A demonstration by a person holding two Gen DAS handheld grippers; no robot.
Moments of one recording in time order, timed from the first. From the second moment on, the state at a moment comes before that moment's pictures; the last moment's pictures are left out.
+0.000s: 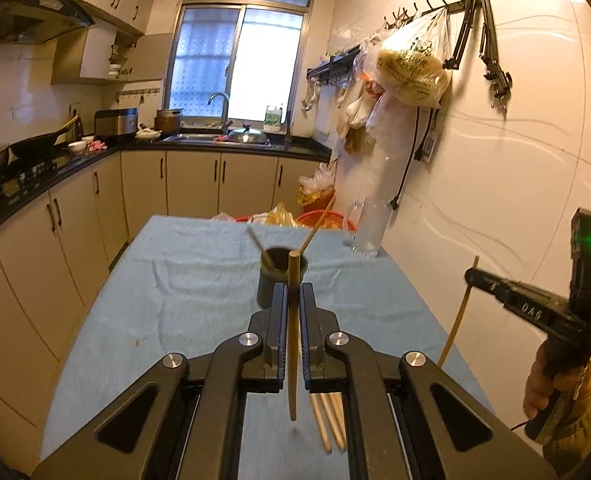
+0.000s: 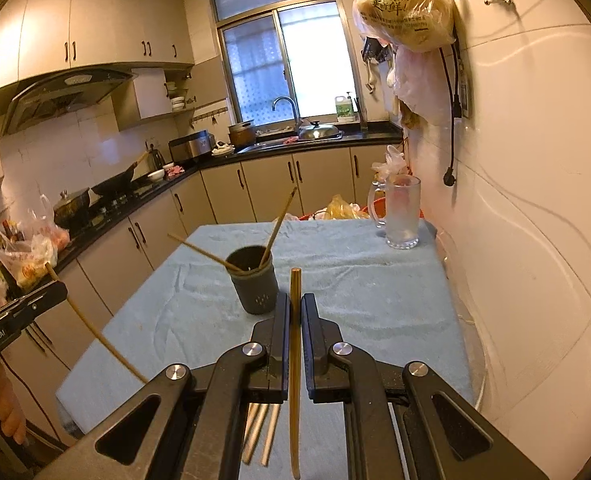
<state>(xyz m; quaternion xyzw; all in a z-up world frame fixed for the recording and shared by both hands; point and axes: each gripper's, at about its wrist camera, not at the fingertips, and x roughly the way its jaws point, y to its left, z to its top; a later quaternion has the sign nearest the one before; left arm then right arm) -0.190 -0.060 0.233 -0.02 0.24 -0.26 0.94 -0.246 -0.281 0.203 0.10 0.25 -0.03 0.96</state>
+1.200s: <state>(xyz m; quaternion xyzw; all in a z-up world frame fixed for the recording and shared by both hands) 0.031 -0.174 0.245 -0.01 0.23 -0.20 0.95 -0.010 -0.295 0.211 0.18 0.18 -0.04 0.96</state>
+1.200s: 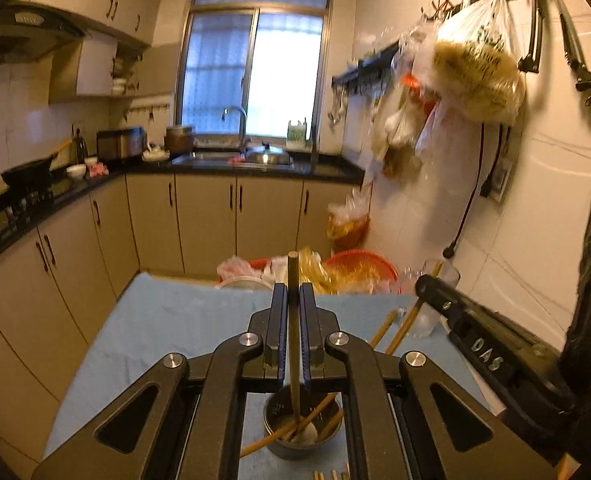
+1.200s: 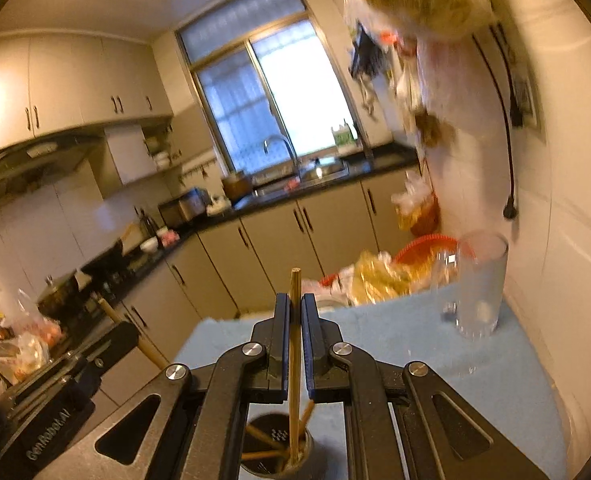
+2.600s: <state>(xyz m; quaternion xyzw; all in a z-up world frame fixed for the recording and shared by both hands) -0.156 -0.087 0.158 0.01 0.28 -0.20 0.94 -0.171 -0.297 0.089 0.13 0.45 -0.02 0.89</state>
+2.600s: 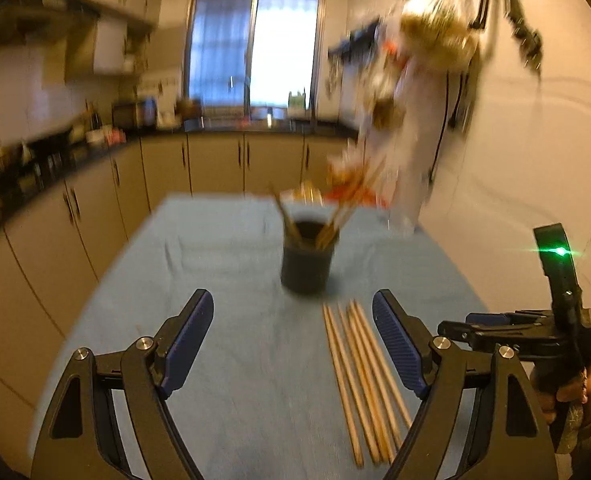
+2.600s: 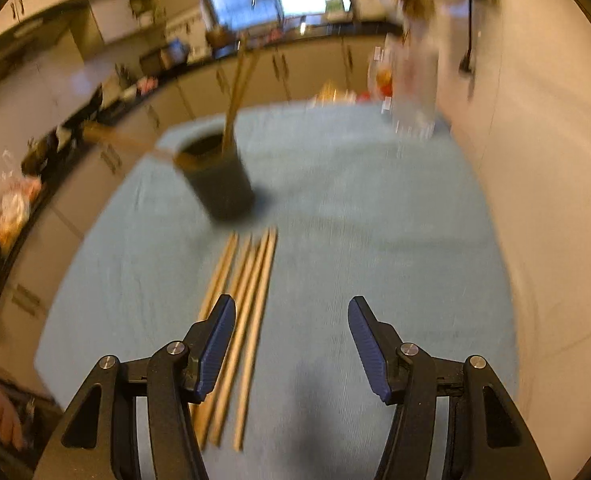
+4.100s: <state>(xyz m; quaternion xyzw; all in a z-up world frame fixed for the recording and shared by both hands) -0.104 -0.102 0.025 0.01 0.56 -0.23 0.80 -0.182 -0.293 0.012 0.14 0.51 -0.05 0.85</state>
